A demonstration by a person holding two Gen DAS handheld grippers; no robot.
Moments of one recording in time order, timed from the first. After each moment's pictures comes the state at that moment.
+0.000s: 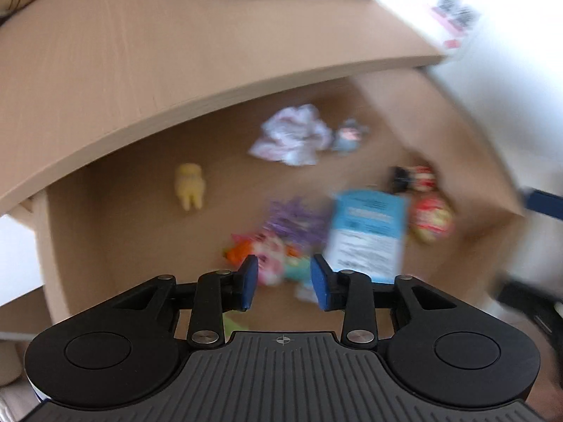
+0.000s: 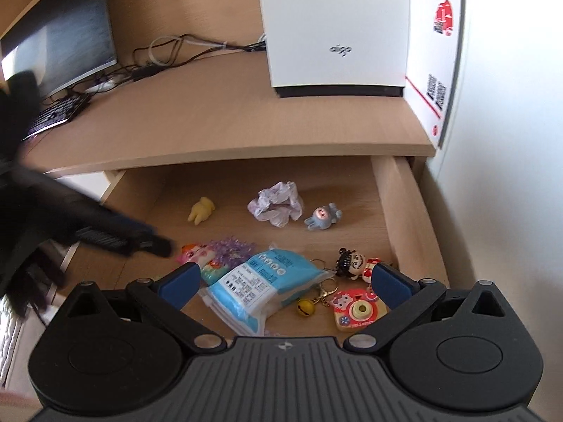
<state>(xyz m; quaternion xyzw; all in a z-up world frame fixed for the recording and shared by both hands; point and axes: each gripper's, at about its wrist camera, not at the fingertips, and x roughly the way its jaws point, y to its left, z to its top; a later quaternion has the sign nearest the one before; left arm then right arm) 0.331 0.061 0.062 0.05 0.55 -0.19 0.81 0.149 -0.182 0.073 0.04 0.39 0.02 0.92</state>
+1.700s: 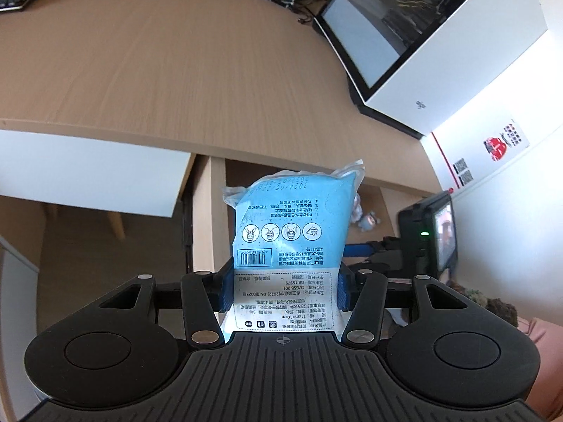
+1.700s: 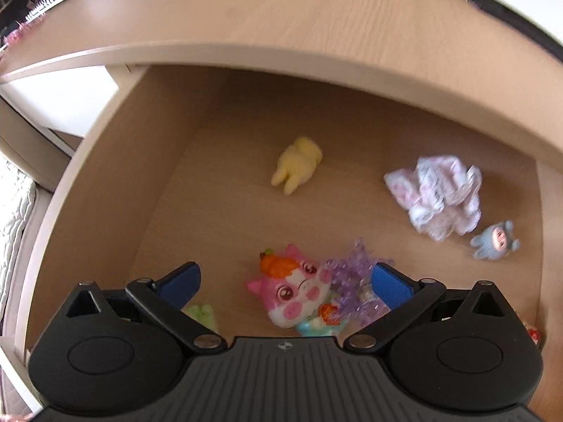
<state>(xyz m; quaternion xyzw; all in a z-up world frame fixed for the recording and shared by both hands) 0.270 0.247 0.152 -0.20 0.48 -0.14 0.84 0.318 -0.057 -0.010 -0.03 0.57 0.11 0.81</state>
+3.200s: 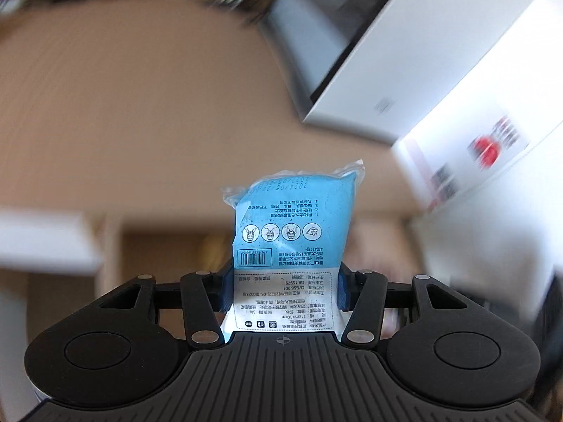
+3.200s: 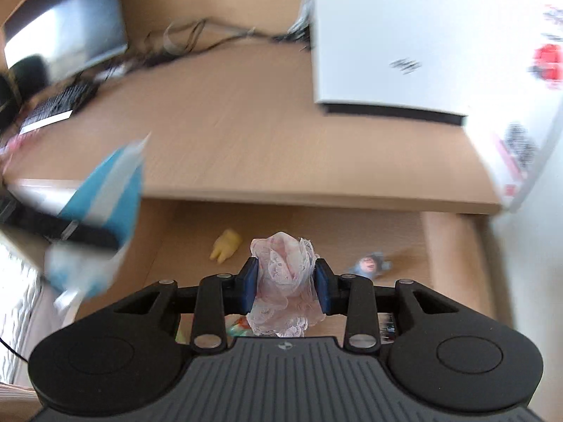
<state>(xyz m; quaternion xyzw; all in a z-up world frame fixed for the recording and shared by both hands) 0.339 0.144 0.173 -0.15 0.45 -0.17 0.86 0.239 -0.152 0.103 0.05 0.41 0.02 0.91</state>
